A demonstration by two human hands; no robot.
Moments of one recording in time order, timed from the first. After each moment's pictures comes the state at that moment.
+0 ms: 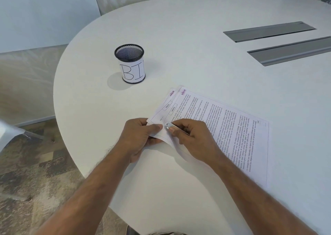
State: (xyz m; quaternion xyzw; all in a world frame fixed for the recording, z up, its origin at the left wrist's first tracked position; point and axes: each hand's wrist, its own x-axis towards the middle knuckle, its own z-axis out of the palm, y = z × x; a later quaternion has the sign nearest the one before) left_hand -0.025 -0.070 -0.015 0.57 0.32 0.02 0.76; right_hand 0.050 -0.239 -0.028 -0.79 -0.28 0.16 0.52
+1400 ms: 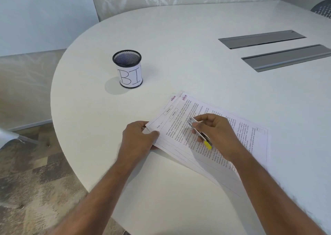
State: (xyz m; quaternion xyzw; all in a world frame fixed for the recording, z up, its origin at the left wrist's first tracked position) left_hand -0.030 -0.083 -0.016 0.72 0.31 0.08 0.62; right_hand 0.085 -0.284 -0.008 -0.76 -0.10 0.22 0.60
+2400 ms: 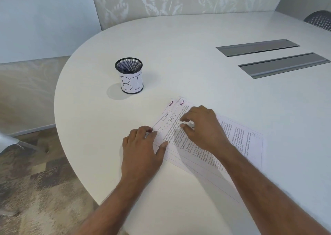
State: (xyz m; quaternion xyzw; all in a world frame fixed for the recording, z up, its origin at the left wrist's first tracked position) left_hand -0.046 -0.104 -0.042 0.95 0.21 0.17 0.19; right_hand 0.090 -0.248 0.007 -0.91 -0.36 -0.06 0.17
